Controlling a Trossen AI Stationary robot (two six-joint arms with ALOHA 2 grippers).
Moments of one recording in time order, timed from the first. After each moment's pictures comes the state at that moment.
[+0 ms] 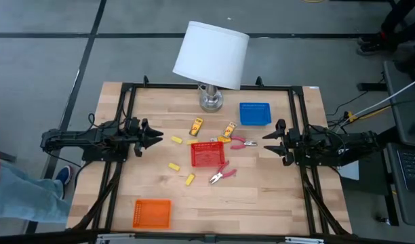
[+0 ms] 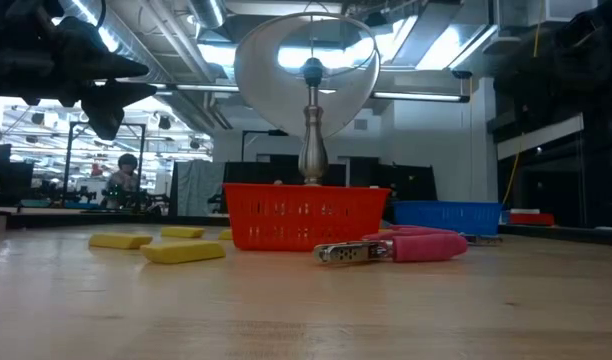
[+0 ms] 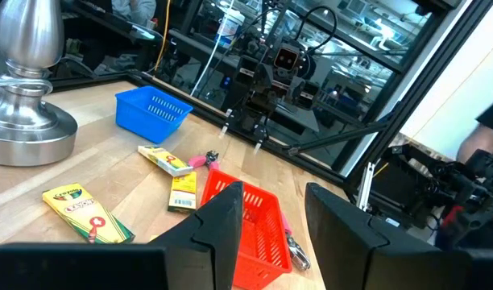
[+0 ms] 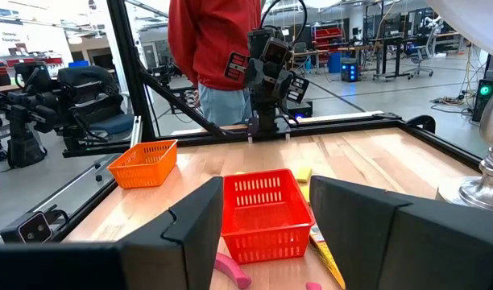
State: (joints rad) left arm 0.04 0.03 0.01 0.04 -0.03 -0.49; right arm 0.11 0.00 0.02 0.02 0.04 0.12
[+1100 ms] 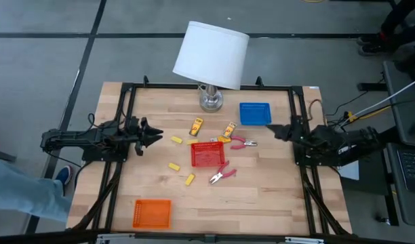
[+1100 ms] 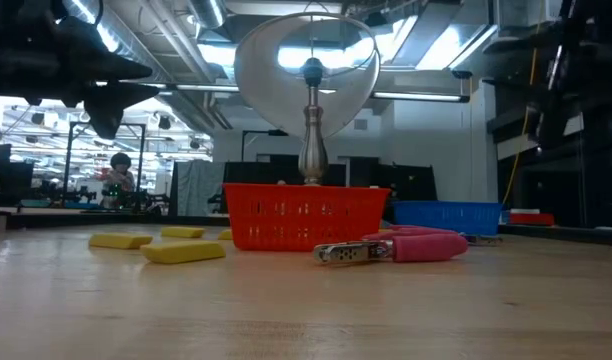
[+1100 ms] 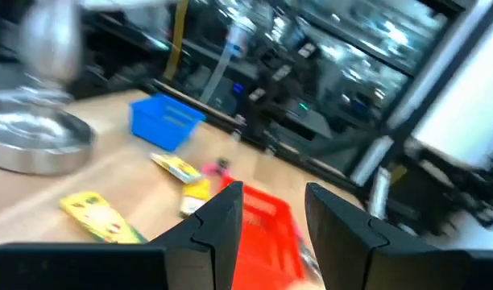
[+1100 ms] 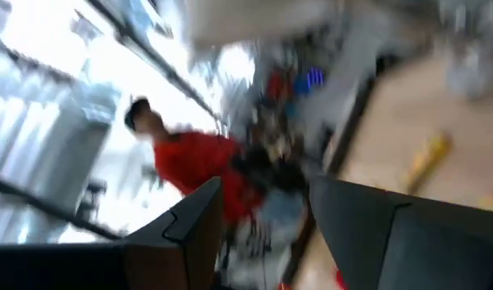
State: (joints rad) left arm 0.04 0.03 0.01 0.06 -0.11 -0.48; right arm 0.20 0.03 0.02 0.26 0.51 1.10
